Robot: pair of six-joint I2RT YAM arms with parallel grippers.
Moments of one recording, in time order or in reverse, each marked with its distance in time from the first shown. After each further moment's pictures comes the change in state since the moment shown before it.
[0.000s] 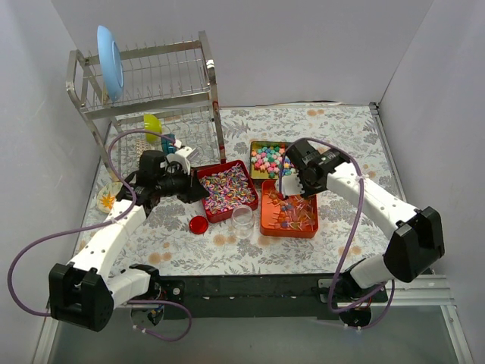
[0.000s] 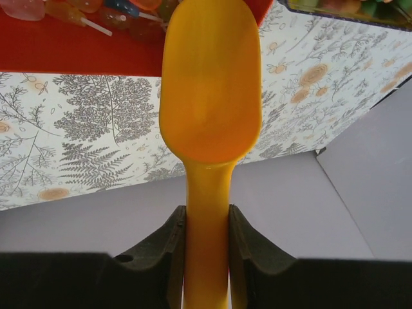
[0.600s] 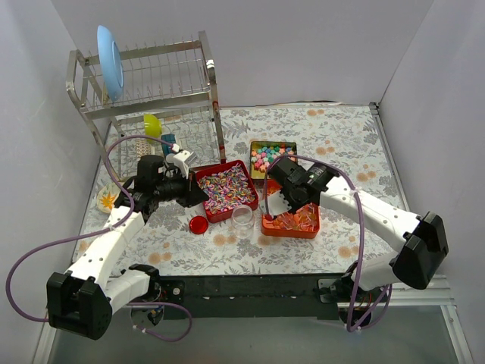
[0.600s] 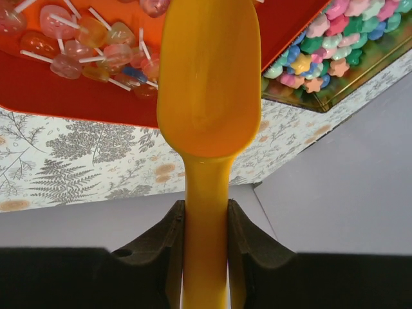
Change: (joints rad) left arm 0.000 -0.064 -0.050 0.009 0.001 -0.028; right arm 0.241 -0.059 -0.066 0.022 -0.012 -0.058
